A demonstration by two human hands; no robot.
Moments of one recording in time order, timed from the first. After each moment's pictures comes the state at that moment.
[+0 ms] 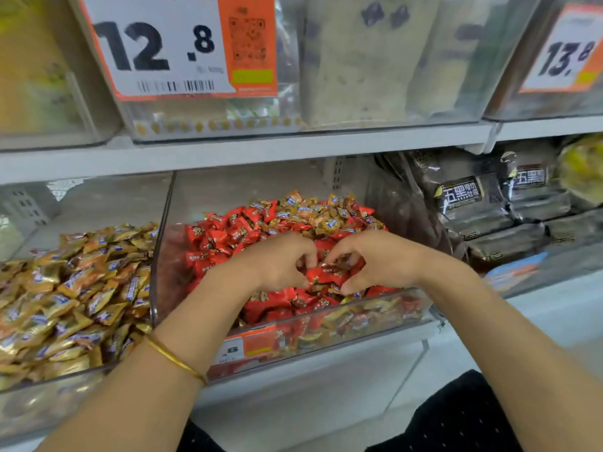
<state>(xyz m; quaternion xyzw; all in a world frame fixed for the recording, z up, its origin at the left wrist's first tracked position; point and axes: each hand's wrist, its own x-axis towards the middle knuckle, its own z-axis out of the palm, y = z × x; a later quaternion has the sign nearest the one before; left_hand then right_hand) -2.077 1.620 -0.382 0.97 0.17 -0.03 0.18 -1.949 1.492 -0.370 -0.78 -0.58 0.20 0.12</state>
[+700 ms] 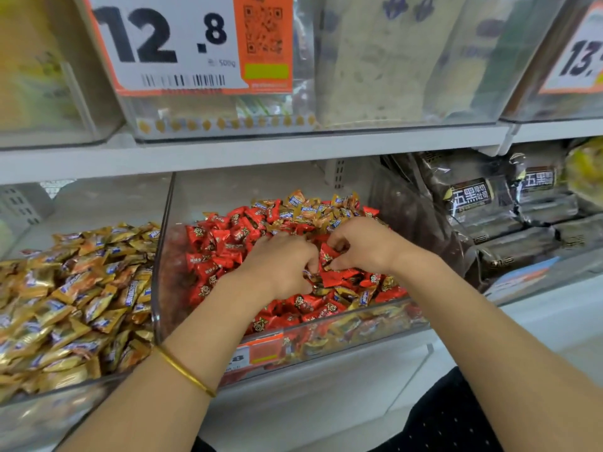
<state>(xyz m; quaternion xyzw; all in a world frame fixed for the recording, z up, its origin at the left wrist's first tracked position) -2.075 1.623 -0.392 0.98 0.20 -0.02 0.07 -1.944 1.533 -0.379 -0.82 -0.56 0.09 0.08</state>
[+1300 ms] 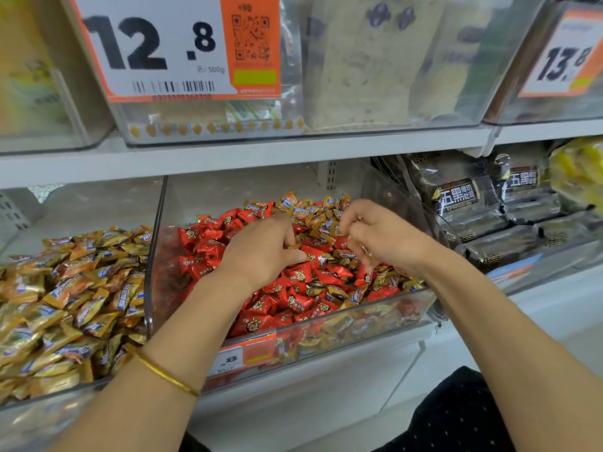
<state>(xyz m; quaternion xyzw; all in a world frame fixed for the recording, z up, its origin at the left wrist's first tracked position) -2.085 1.626 -0.379 0.93 0.26 0.15 0.21 -1.951 1.498 -0.358 -0.77 -0.44 0.24 0.39</state>
